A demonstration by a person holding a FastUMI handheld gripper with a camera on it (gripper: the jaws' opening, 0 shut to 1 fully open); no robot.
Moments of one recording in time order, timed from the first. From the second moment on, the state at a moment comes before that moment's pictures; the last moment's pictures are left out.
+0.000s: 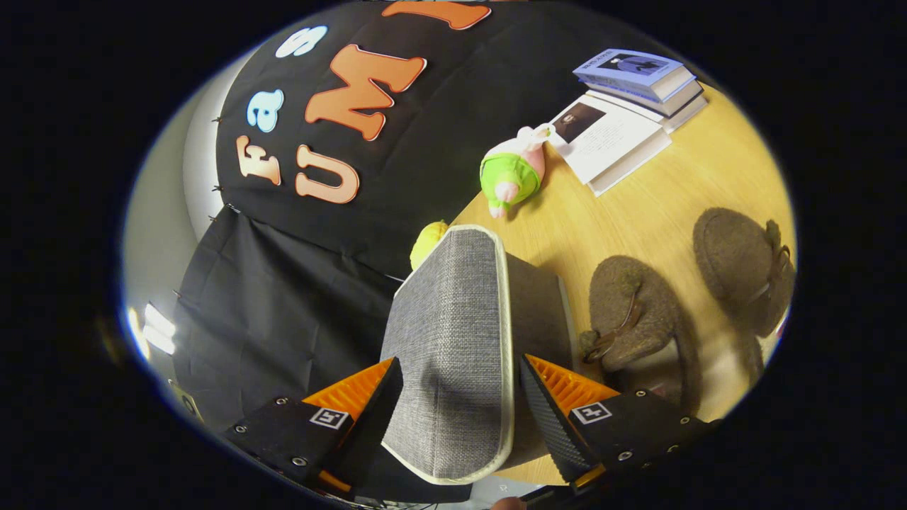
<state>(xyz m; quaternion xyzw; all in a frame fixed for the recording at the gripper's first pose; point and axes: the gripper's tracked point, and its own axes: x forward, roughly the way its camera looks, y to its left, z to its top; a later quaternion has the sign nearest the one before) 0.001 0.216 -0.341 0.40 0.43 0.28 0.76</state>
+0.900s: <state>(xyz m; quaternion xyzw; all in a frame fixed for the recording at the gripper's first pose) 0.011 0.200 -0.299 0.44 0.41 0.26 0.76</state>
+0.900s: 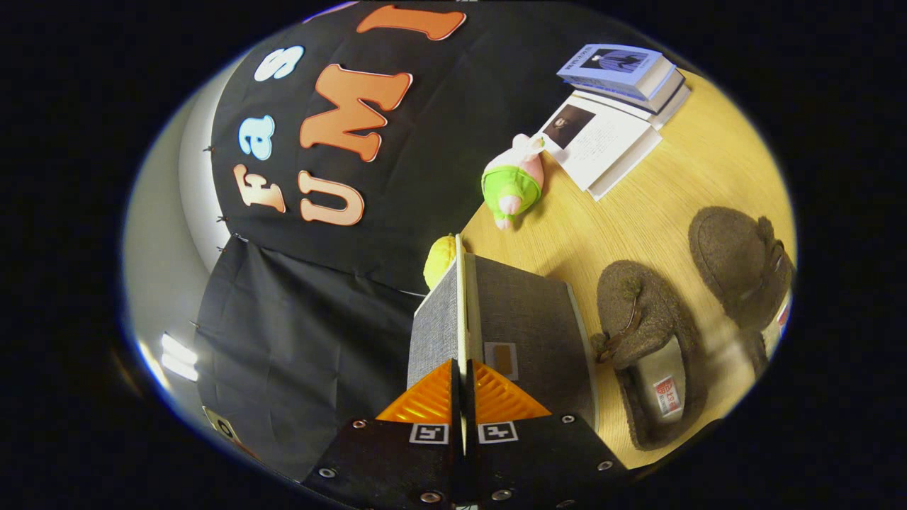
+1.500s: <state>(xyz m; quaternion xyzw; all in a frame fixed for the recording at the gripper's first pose) 0.018 0.277 -0.161 0.41 0.34 0.30 0.79</state>
